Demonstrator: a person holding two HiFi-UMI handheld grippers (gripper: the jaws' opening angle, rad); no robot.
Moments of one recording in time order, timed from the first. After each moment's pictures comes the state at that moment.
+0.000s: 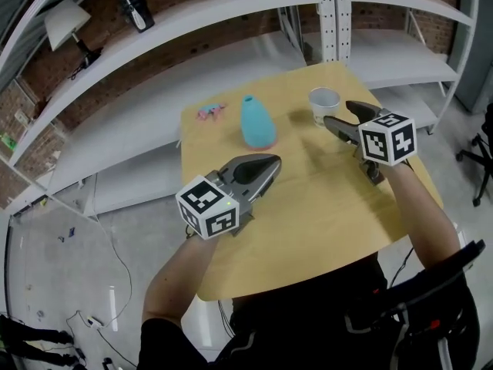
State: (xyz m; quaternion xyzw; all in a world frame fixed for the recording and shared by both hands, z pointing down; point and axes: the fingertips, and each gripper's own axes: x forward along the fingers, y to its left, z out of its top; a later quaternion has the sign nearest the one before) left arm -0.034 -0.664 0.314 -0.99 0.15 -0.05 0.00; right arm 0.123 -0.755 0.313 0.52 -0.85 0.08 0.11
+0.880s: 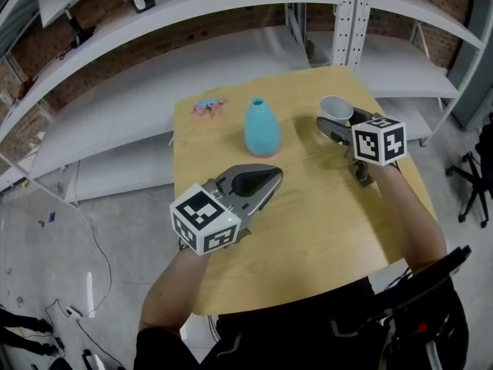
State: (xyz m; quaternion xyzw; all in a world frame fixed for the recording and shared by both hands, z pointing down) left arm -0.039 -0.675 0.325 -0.98 0.16 -0.07 -0.01; right arm 0.109 -0.814 0.338 0.51 -0.85 0.11 0.12
